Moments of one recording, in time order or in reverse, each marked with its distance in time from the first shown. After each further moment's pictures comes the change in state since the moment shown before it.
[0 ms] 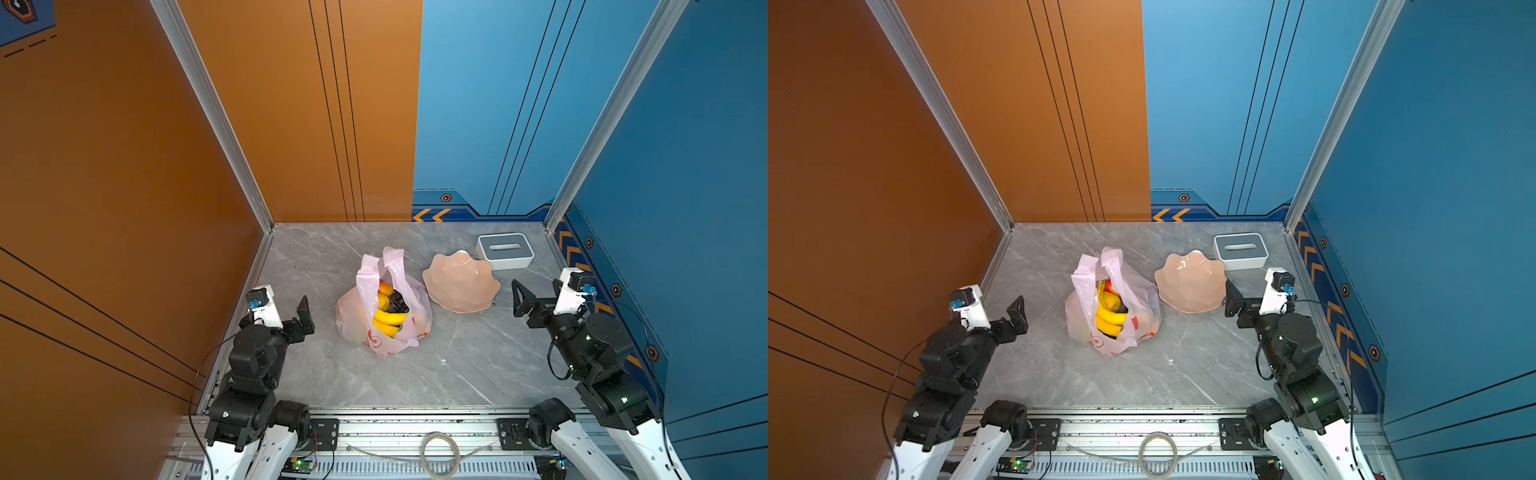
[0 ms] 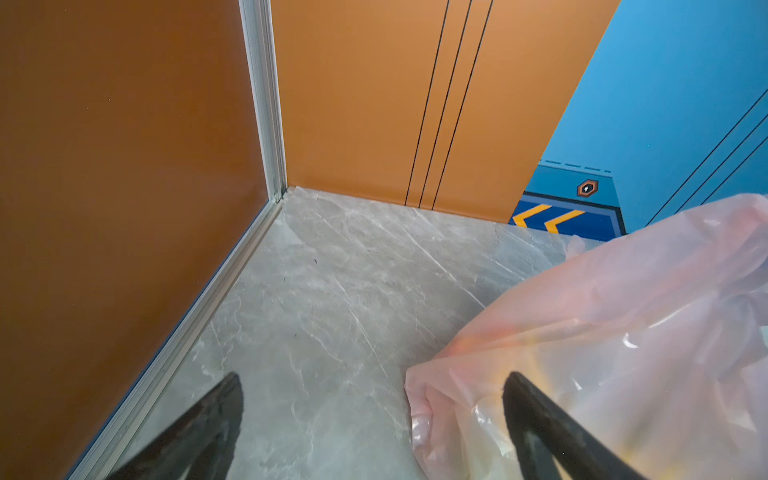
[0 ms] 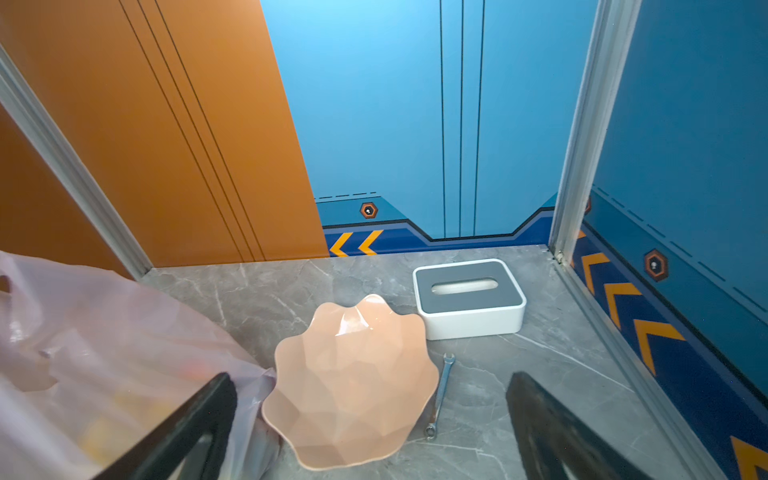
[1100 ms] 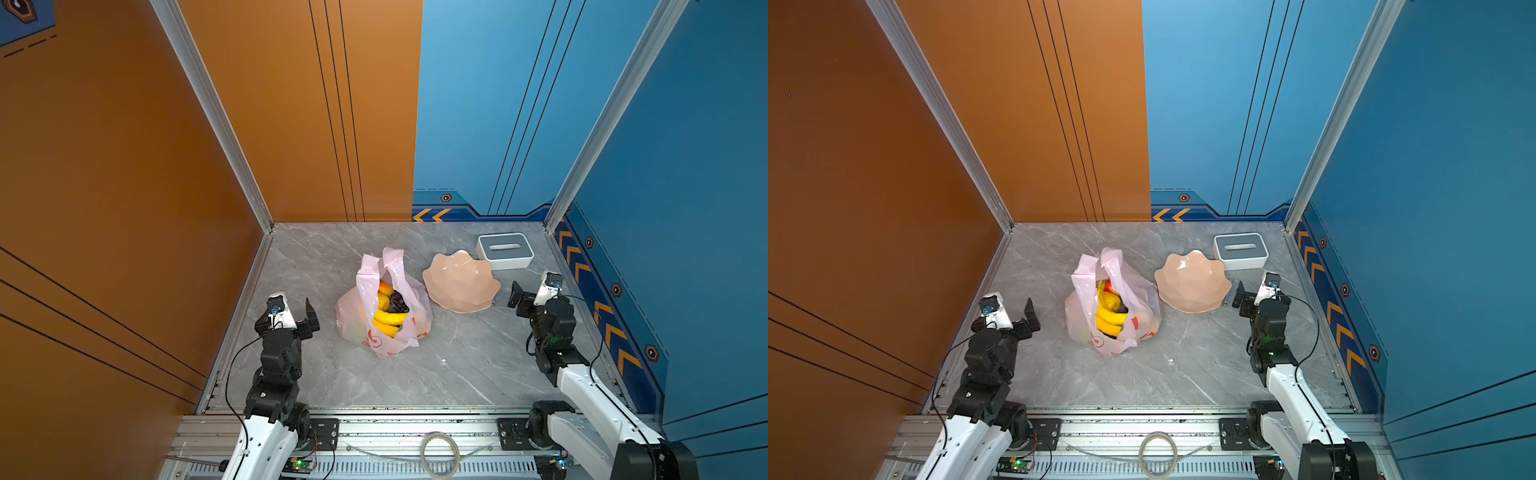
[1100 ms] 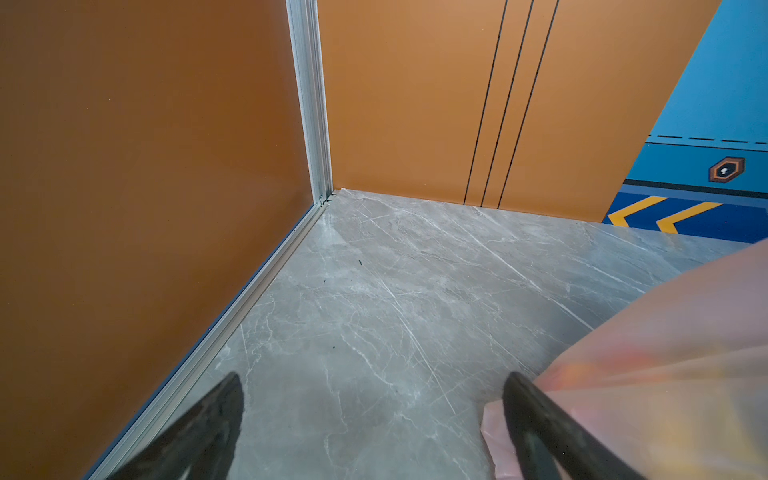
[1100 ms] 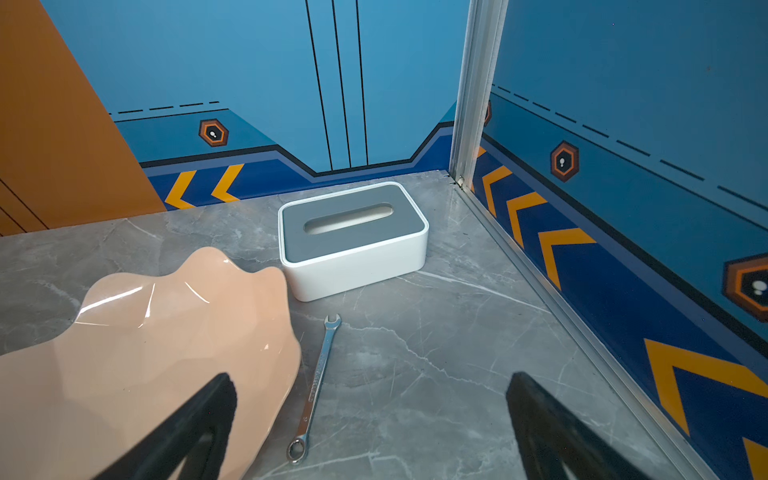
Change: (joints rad) left arm 0.029 0.099 -0.369 0.497 -0.150 0.092; right arm -0.317 0.480 -0.386 0.731 -0.023 -0.064
